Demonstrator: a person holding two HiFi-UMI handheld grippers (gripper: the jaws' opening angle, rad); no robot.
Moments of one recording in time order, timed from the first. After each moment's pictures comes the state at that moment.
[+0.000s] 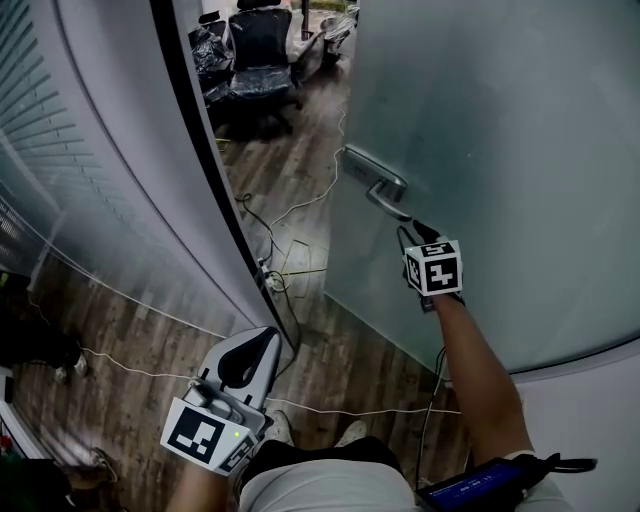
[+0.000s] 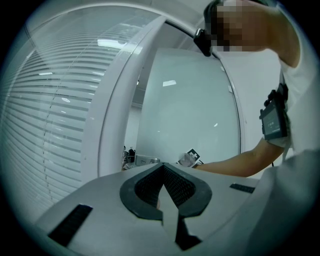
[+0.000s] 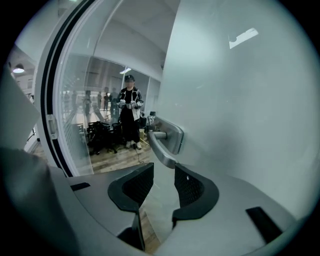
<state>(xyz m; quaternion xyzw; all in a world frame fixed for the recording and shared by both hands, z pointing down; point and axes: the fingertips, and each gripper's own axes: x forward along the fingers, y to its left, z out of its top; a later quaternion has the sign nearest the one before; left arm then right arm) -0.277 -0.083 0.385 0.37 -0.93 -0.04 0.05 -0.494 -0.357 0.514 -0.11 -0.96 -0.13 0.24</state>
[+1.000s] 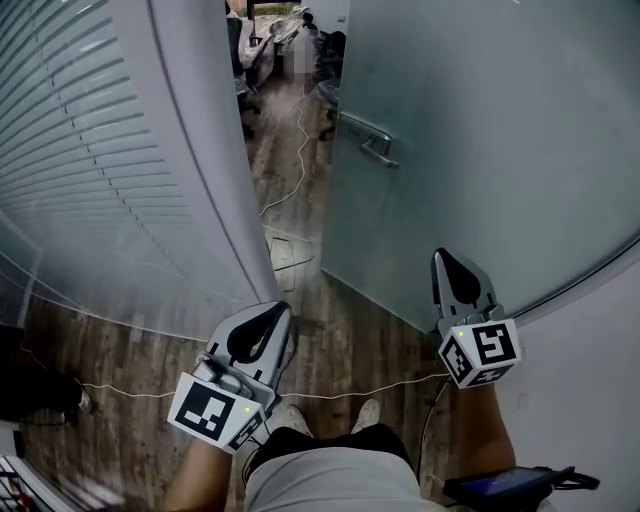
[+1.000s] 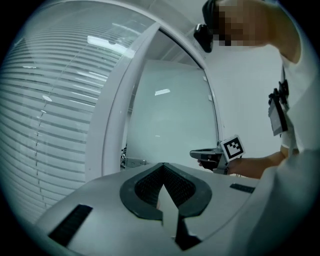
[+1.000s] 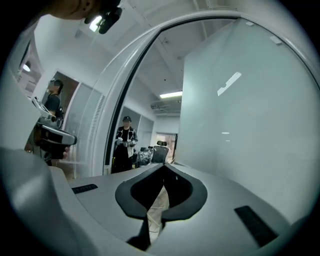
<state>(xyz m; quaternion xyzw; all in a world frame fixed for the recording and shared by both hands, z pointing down) -0.258 -0.054 0.356 0.47 -0.88 -0.03 0.02 -0.269 -0.287 0.348 -0.05 -1.00 -0.08 0.02</state>
